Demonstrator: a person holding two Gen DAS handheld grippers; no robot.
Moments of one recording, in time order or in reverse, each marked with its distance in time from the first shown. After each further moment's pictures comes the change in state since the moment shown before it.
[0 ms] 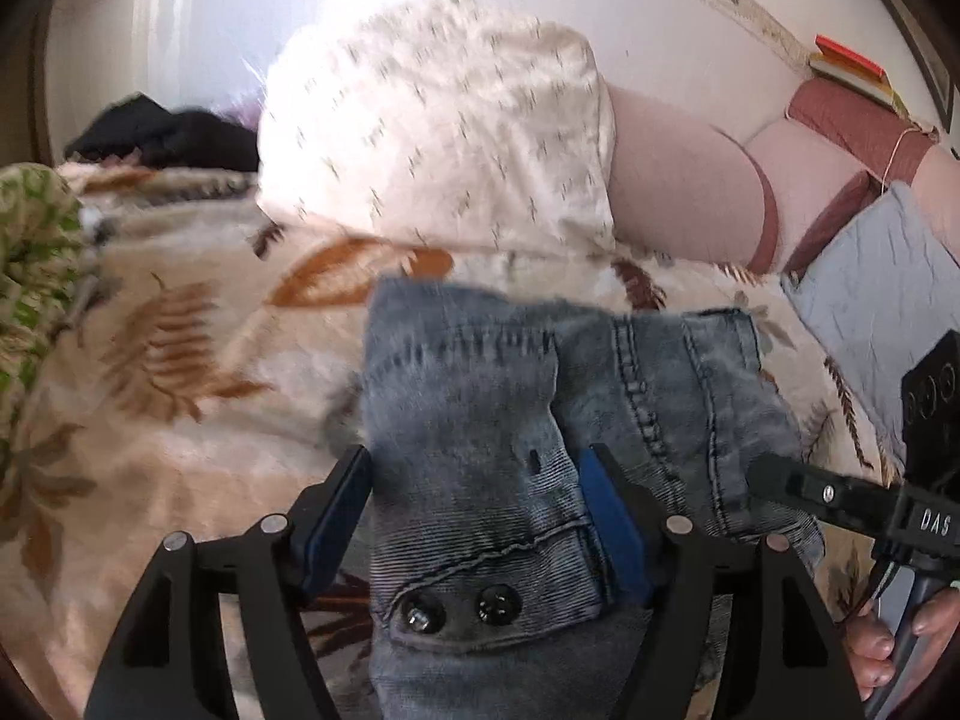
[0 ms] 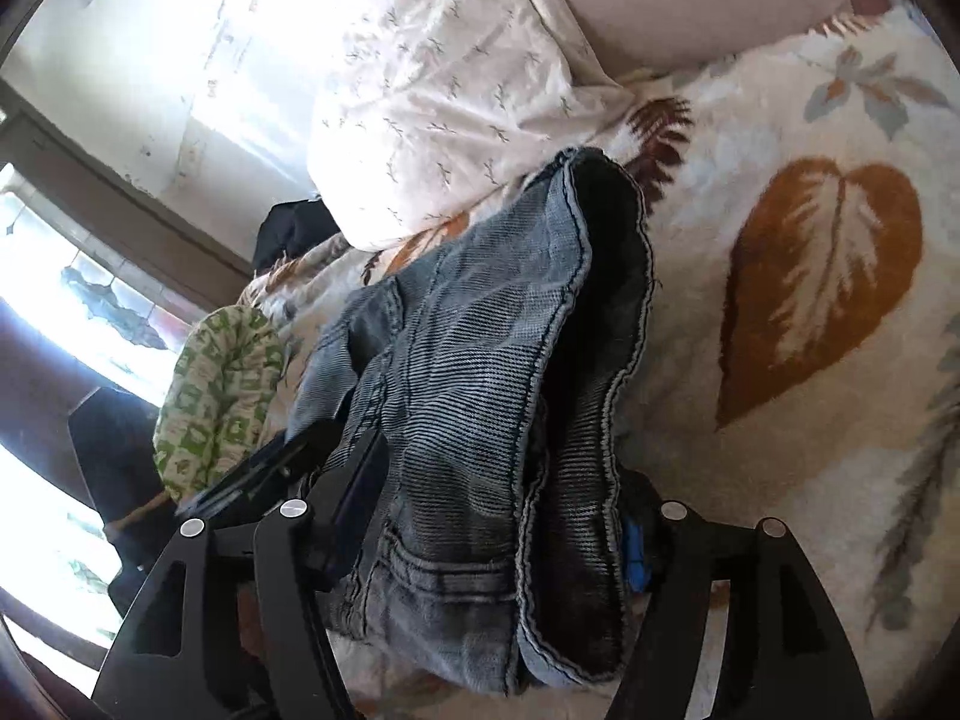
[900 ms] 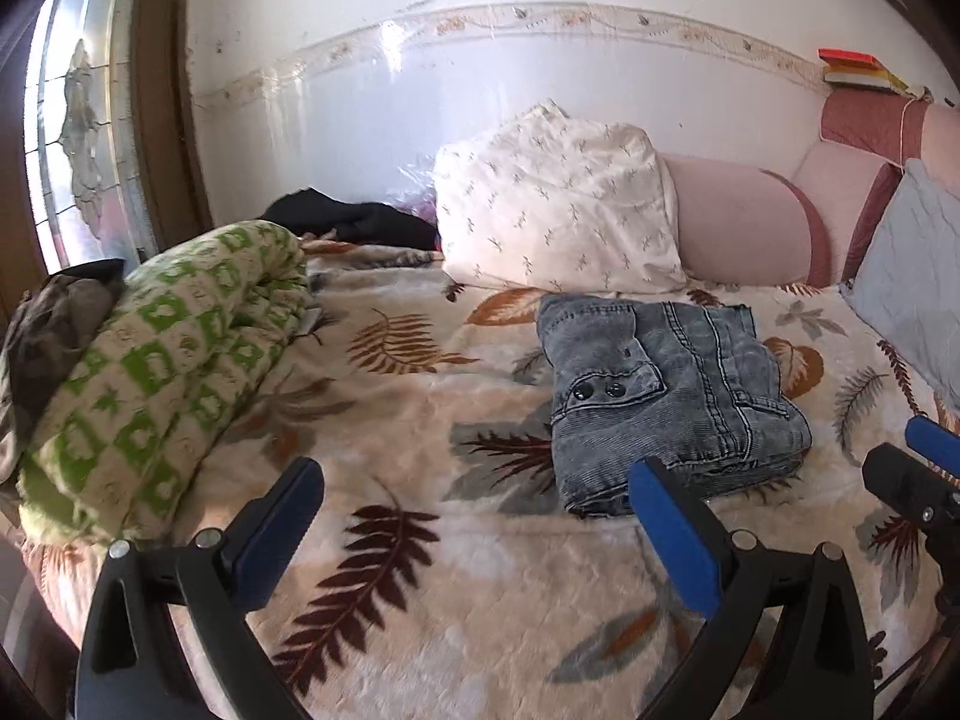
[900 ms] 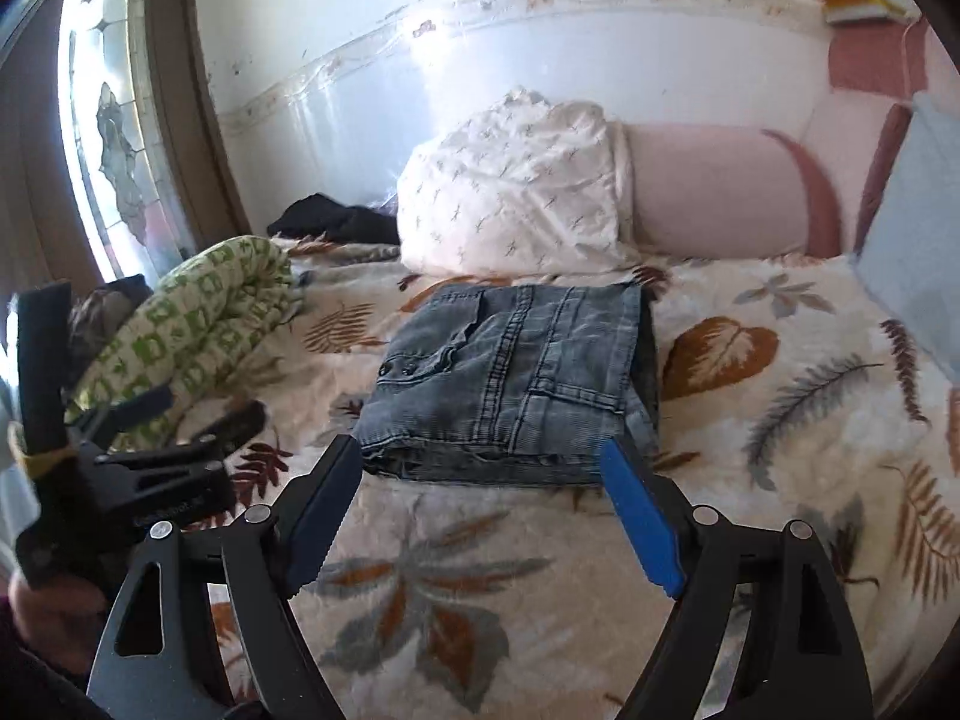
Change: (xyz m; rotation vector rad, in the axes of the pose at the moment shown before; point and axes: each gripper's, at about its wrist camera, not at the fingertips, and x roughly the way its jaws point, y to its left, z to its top) left arm -0.157 -0.002 -0.105 0.033 -0.224 0.344; right arm -0.098 0.128 -0.153 -0.422 -0.310 -0.295
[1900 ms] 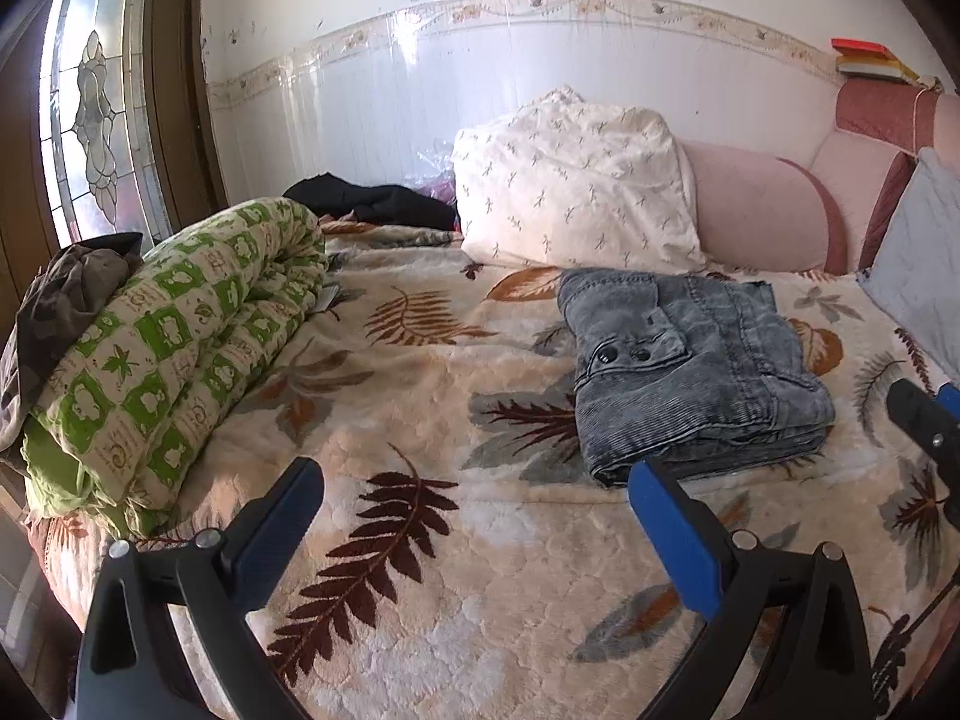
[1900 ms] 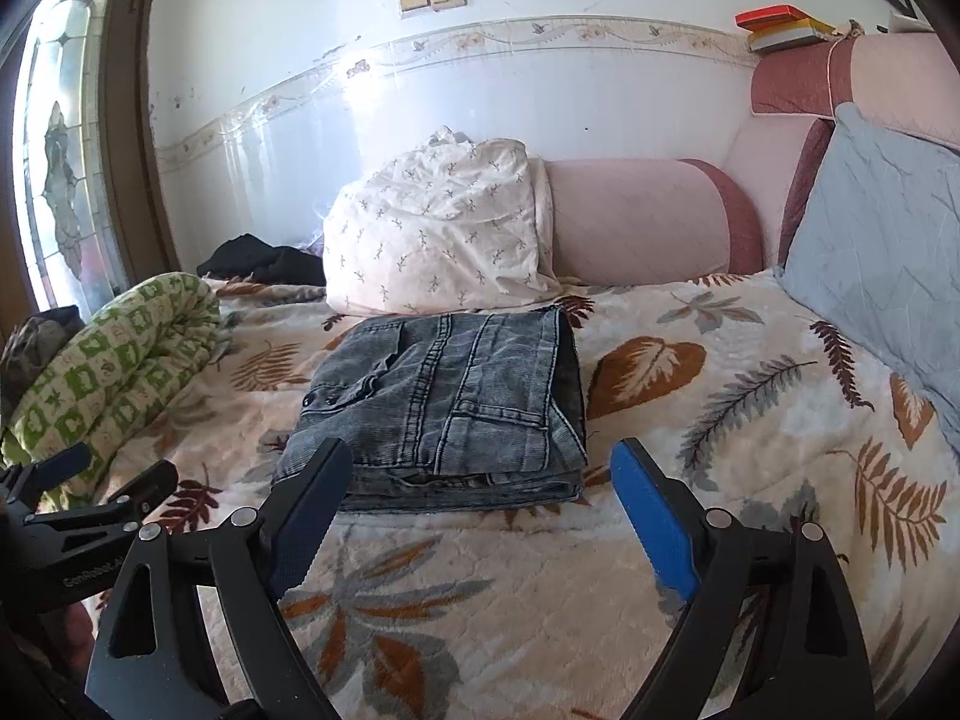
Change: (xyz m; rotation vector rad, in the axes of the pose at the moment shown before) left arm 0.011 0.000 -0.022 -0.004 0.031 0.046; right arm 0.002 -0.007 -0.014 0.045 -0.108 -0.176
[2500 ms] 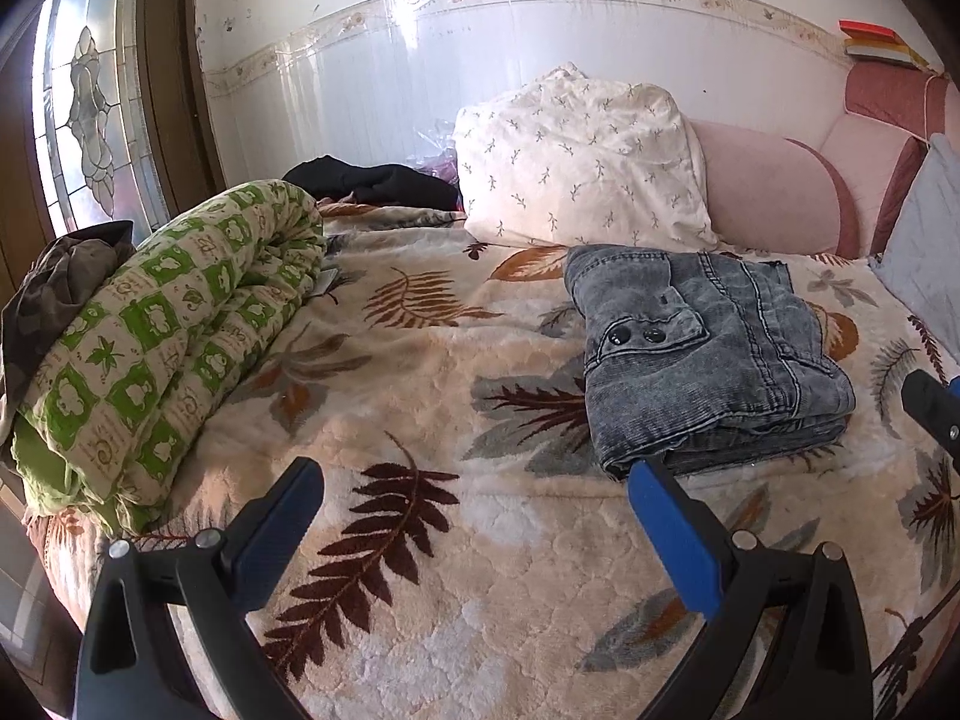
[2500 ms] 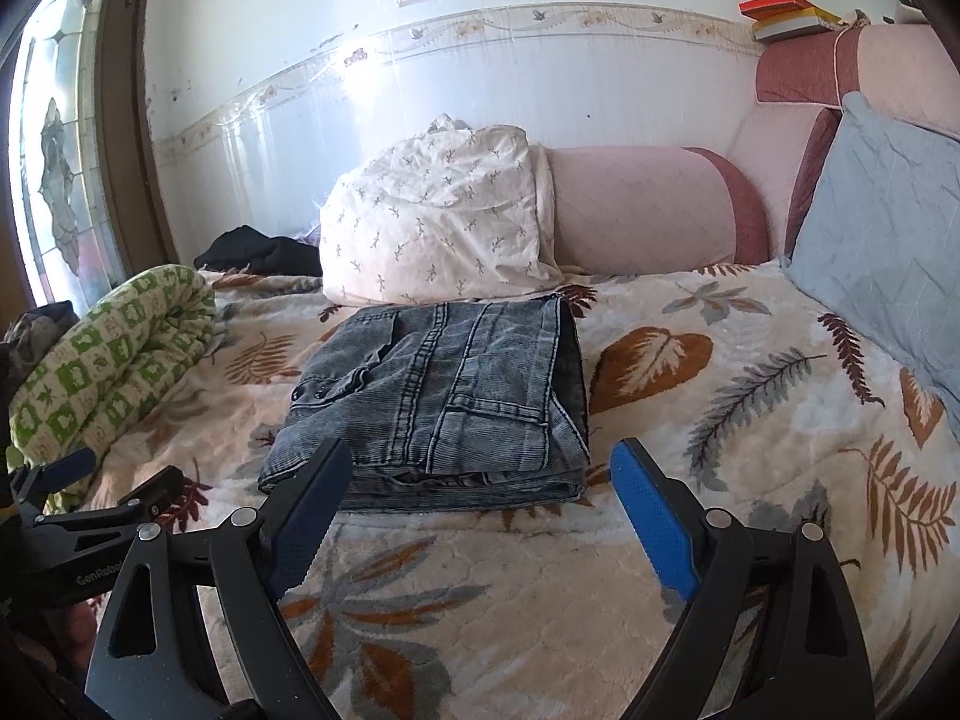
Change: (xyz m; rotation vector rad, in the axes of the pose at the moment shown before) left arm 0.017 -0.002 0.000 0.013 0.037 0.012; right arm 0.014 -0.003 0.000 0.004 0.026 0.006
